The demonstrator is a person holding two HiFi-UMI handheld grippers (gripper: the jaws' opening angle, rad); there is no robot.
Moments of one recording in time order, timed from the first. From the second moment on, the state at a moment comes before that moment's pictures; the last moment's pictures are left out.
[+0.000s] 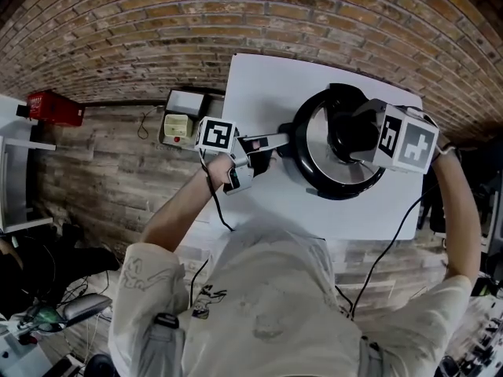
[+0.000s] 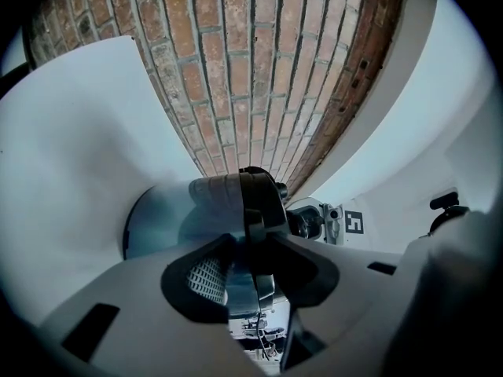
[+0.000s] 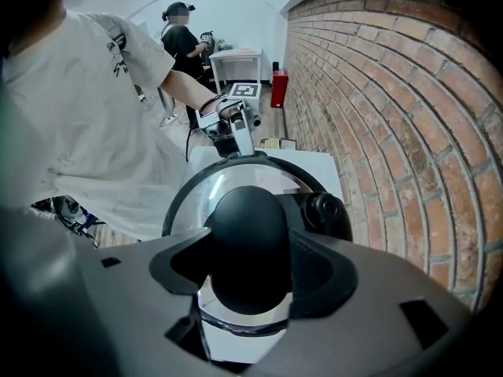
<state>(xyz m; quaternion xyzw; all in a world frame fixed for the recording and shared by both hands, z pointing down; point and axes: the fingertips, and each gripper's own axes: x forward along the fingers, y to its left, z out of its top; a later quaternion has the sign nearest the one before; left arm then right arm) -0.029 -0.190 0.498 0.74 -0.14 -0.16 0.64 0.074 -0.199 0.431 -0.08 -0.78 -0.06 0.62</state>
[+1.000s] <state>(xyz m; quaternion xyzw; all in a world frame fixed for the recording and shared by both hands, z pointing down) -0.032 -0.189 0.490 0.72 -0.15 -0.20 0.64 0.074 -0.205 0.434 -0.04 -0.79 -0.03 0.62</state>
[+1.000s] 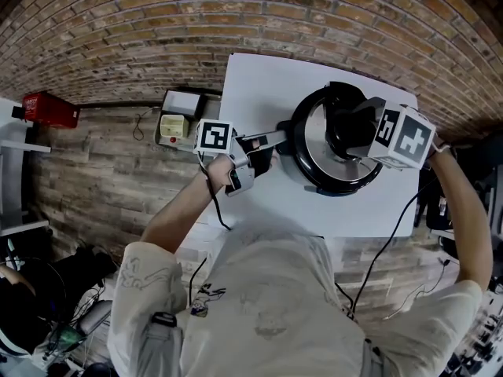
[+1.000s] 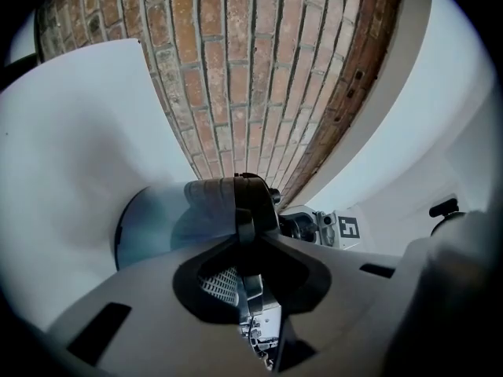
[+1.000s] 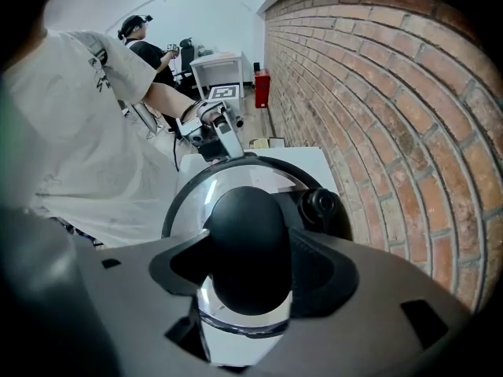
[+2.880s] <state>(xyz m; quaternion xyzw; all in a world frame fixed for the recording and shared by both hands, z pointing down) -0.034 -0.190 0.490 0.71 -0.15 -0.22 0.65 0.077 -0.215 0.436 0.14 -0.75 0.12 0.63</state>
